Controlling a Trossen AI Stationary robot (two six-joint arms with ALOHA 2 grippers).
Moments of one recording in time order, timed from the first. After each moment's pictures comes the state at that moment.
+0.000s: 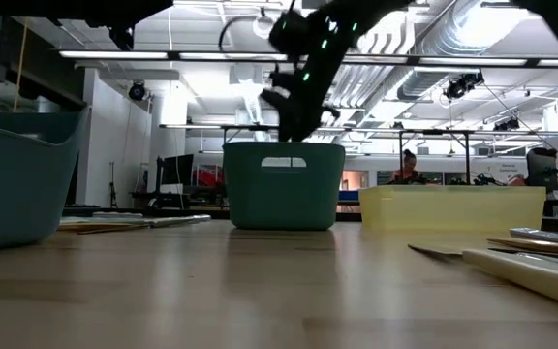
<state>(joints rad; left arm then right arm) -0.18 0.65 0.37 0.33 -0.28 0.01 -0.34 1.95 1.69 -0.67 0.34 0.23</state>
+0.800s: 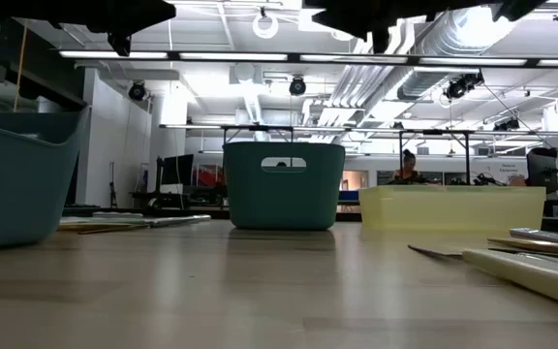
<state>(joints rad) -0.18 0.65 0.37 0.31 -0.36 0.01 0.16 1.33 0.71 0.65 0.41 0.01</state>
